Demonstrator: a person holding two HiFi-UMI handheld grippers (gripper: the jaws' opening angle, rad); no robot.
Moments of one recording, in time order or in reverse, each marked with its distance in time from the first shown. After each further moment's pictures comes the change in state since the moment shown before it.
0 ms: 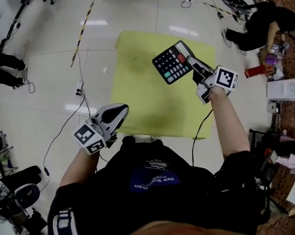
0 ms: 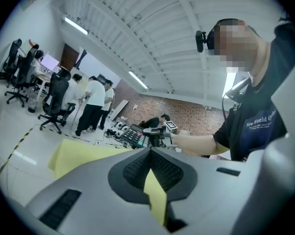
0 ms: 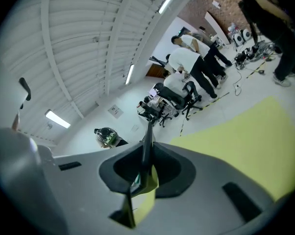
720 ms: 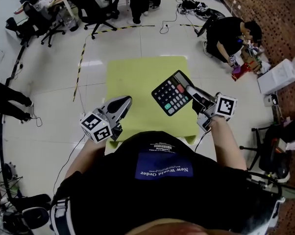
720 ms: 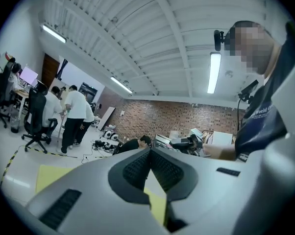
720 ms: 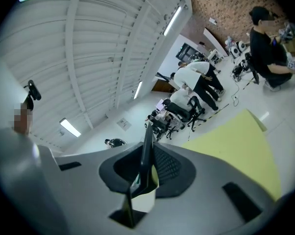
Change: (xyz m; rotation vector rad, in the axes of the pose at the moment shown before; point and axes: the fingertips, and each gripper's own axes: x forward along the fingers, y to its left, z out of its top) left arm 0.072 -0.109 0.062 0.171 -0.047 -0.107; right arm -0.211 0.117 -0.029 -0.030 -0.163 0.026
